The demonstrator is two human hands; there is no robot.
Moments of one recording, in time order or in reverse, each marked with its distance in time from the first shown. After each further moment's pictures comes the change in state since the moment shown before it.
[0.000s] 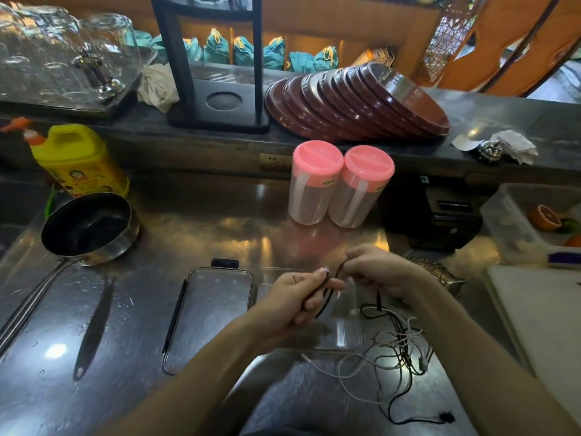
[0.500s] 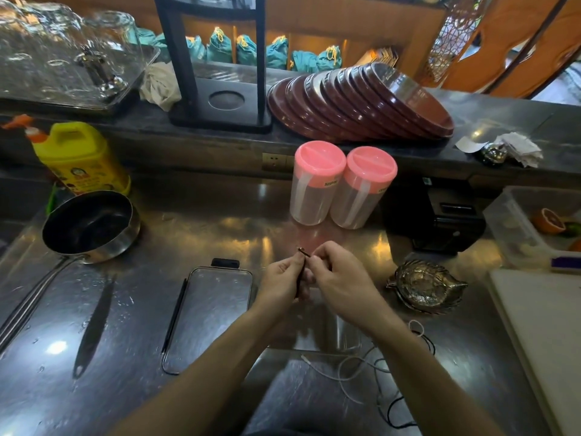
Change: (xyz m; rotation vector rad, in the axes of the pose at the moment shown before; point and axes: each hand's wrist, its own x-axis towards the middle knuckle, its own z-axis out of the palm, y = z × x) left_hand 0.031 -0.007 -0.009 0.025 0.399 0.143; right_hand -0.035 -0.035 0.075 0.008 0.413 -0.299
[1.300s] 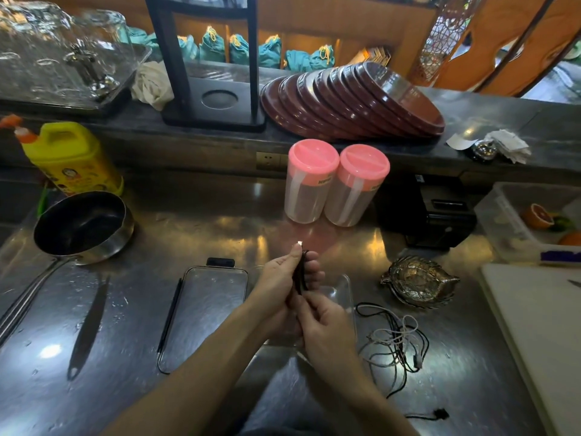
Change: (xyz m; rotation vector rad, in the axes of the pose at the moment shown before) left_hand -0.008 0.014 0.011 -0.344 -0.088 -0.150; right_hand -0.057 0.033 0.057 0.358 0.132 -0.009
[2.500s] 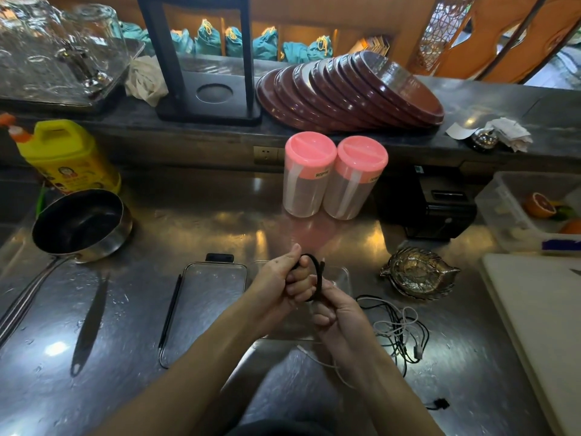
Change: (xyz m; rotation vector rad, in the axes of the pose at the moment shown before) left_hand -0.001 -0.008 -0.014 -0.087 -0.182 -0.097; right_hand 0.027 0.019 -0.020 1.027 0.014 0.516
